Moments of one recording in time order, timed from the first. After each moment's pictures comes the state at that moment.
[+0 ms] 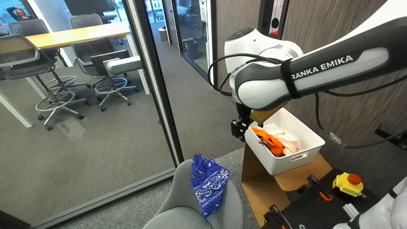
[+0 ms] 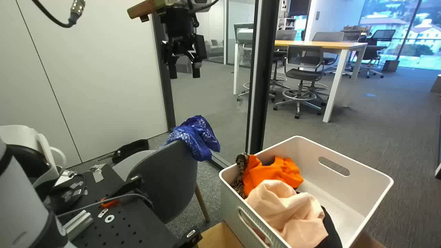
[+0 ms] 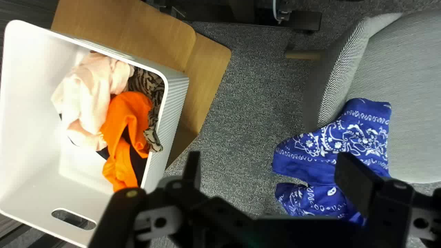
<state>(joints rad) 0.08 -0.28 0.28 -2.41 -0.08 2.00 0.26</state>
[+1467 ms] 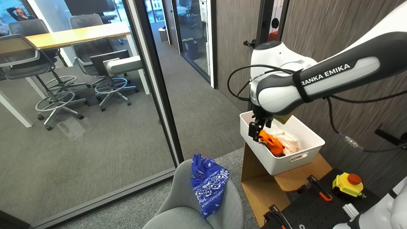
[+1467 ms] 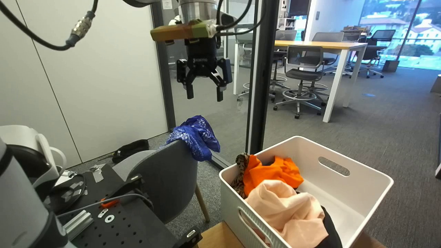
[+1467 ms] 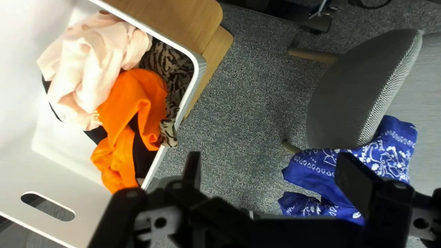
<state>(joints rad) 0.08 -0.29 0.10 -2.57 -0.10 2.23 -0.07</state>
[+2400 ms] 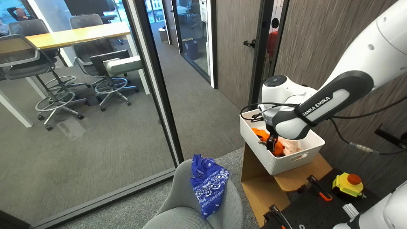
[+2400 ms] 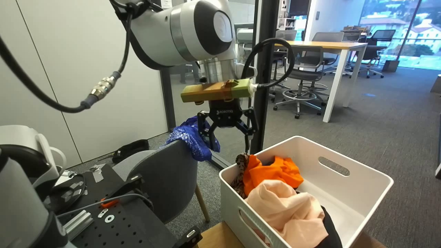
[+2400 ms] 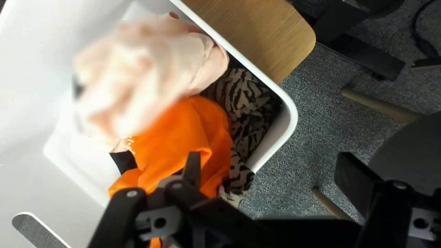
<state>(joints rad) -0.04 -0.05 0.01 -2.67 -0.45 2.55 -0.14</state>
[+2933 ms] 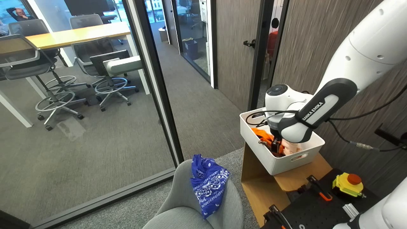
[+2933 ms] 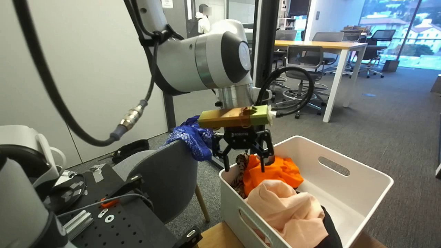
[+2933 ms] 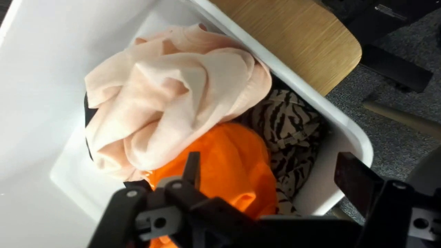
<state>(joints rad) -0.07 0.12 -0.08 -2.62 -0.61 2.65 -0.08</state>
